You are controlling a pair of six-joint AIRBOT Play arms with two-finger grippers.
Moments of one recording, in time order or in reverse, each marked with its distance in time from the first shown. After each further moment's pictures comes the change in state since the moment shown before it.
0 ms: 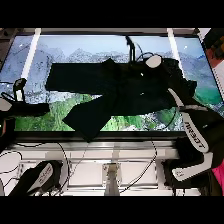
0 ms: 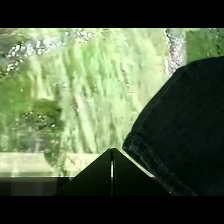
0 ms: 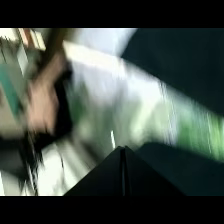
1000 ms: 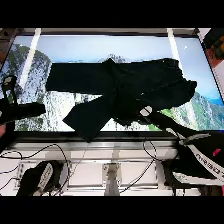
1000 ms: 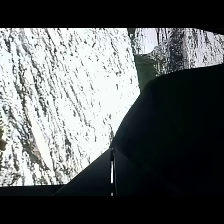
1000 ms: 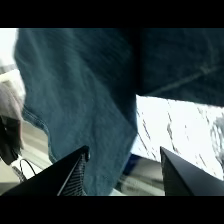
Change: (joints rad) left arm 0.000 0.205 -0.013 -0.030 -0.021 0.033; right arm 0.202 0.222 -0.776 0.137 -0.449 0.276
